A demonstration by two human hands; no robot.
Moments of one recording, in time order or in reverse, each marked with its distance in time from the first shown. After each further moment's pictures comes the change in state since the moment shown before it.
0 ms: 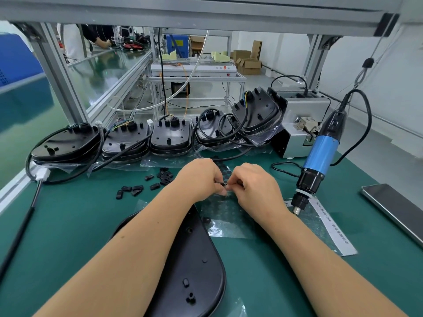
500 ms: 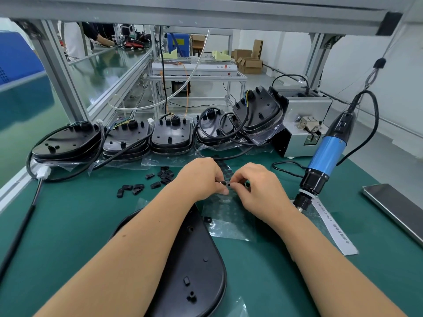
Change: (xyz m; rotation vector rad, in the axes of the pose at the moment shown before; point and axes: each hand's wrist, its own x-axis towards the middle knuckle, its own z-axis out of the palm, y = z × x) left_hand 0.000 0.002 -0.001 0.014 -0.008 -0.008; right_hand -0.002 0.004 -0.009 0.093 -0.082 0.024
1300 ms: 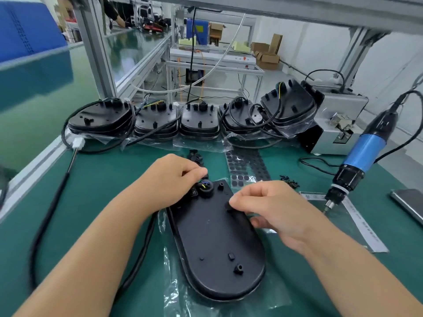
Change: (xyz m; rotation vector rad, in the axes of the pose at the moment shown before) left_hand -0.114 -0.070 -0.019 -0.332 0.214 -0.091; right_hand -0.031 -0.098 -0.012 0.755 -0.399 0.675
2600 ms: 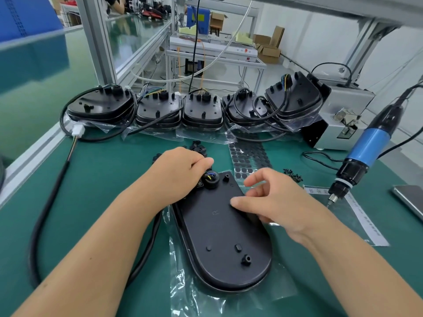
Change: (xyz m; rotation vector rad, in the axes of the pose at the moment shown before) left_hand -0.002 0.001 0.006 0.019 0.044 0.013; right_hand 0.005 0.006 0.004 -0.204 0.133 -0.036
